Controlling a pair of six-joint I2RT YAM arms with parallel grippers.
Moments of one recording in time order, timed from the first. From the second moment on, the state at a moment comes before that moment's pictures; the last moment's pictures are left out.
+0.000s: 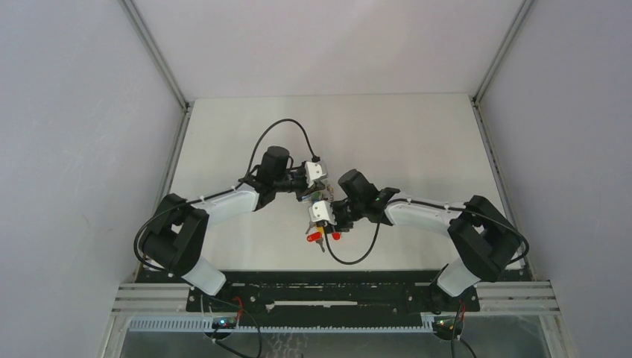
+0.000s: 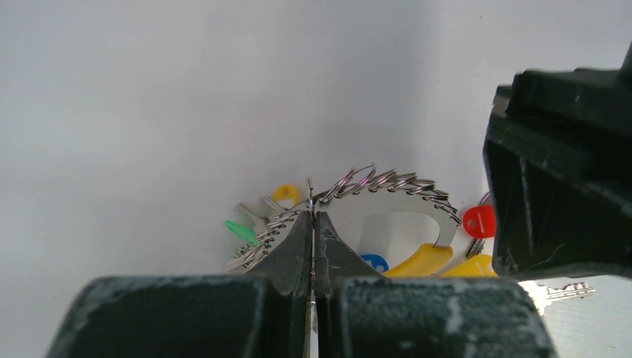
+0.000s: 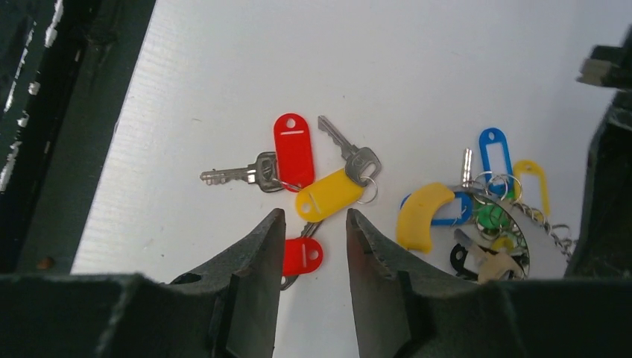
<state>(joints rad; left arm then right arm) -0.54 1.56 0.83 0.17 0.65 0.53 0.81 1.53 0.83 -0.18 -0.63 -0.89</state>
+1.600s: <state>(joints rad) -0.54 1.56 0.83 0.17 0.67 0.53 0.91 1.77 1.01 -0.36 -0.50 -1.12</state>
